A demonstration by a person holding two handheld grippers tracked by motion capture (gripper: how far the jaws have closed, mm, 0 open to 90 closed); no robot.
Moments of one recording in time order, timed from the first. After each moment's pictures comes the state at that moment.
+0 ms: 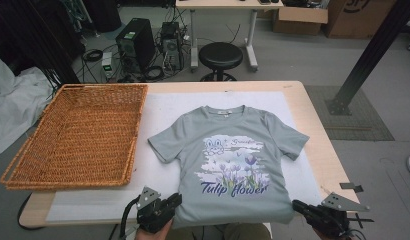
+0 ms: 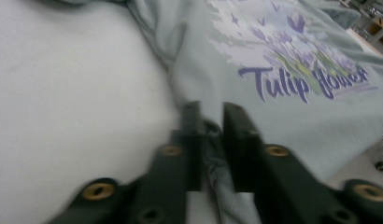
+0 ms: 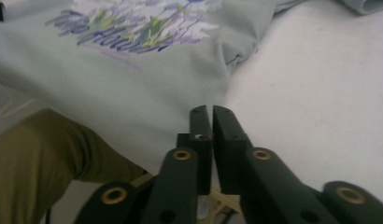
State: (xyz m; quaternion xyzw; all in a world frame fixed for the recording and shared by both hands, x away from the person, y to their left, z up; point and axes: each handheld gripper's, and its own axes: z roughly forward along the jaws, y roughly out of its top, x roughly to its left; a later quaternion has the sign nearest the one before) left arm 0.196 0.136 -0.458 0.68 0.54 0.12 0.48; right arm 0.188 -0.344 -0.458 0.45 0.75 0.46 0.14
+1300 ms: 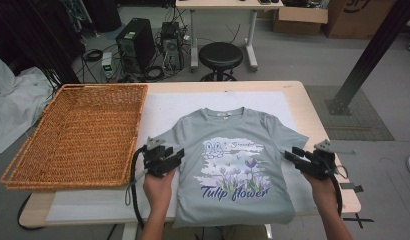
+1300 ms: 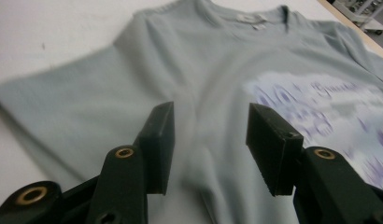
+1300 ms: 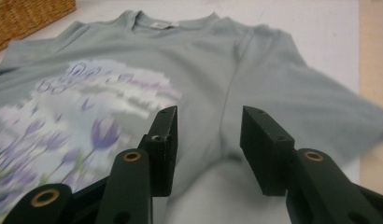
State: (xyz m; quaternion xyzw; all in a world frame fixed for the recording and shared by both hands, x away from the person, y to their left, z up) left arm 0.334 0.132 -0.418 0.67 0.58 0.16 0.44; right arm 0.329 -0.339 -0.423 0.47 0.72 0.48 0.19
